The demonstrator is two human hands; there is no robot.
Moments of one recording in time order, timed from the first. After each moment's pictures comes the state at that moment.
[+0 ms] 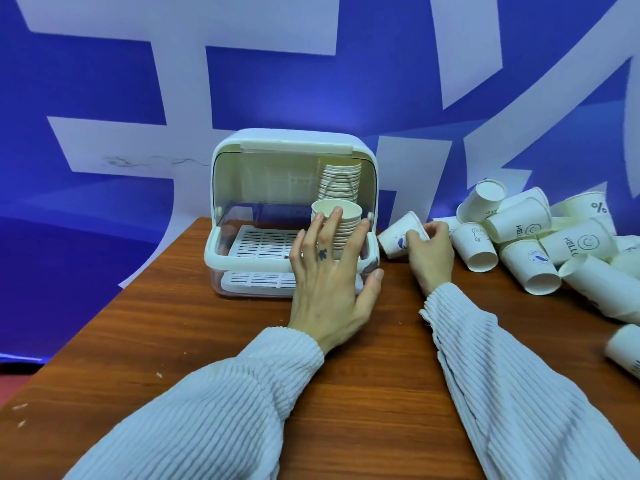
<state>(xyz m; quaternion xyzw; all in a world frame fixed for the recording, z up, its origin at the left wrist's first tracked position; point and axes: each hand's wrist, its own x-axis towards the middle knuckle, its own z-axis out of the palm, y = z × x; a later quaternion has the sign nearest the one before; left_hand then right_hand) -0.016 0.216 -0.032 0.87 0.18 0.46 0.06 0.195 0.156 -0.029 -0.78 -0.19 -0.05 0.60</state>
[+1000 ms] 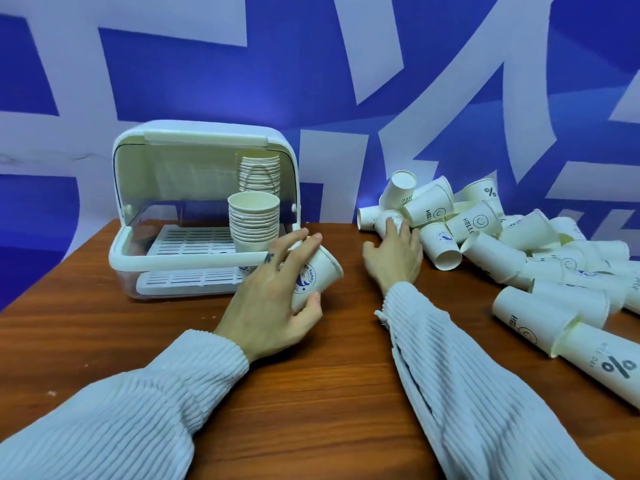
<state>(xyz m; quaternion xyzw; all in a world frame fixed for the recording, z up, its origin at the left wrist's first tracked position) -0.024 0.196 -0.035 0.90 0.01 0.39 0.17 0.210 0.090 -0.039 -0.93 -0.16 -0.14 0.31</state>
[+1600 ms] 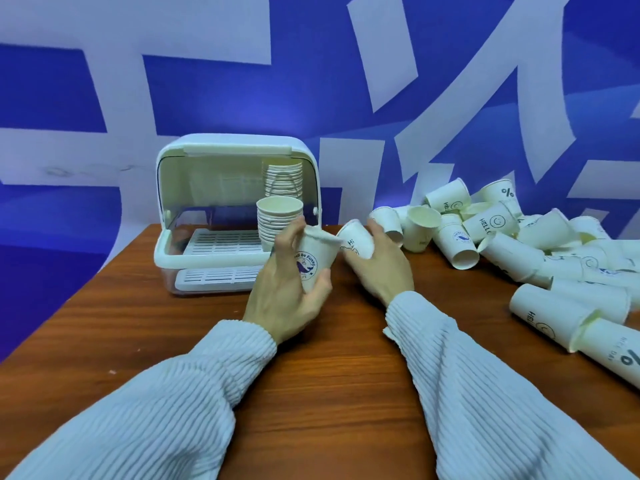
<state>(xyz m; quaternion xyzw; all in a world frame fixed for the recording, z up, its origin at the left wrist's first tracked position) -0.034 0.194 -0.026 0.85 0.06 0.46 0.25 0.149 0.093 -0.028 -0.87 -0.31 -0.09 0.37</state>
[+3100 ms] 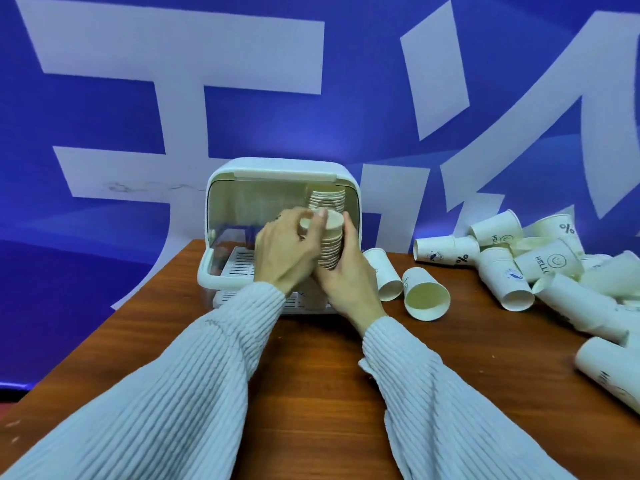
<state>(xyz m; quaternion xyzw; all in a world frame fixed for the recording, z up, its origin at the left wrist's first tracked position) -0.013 0.266 0.039 0.81 0.24 0.46 0.26 0.075 0.178 -0.001 -0.75 -0.44 -0.02 0.49</state>
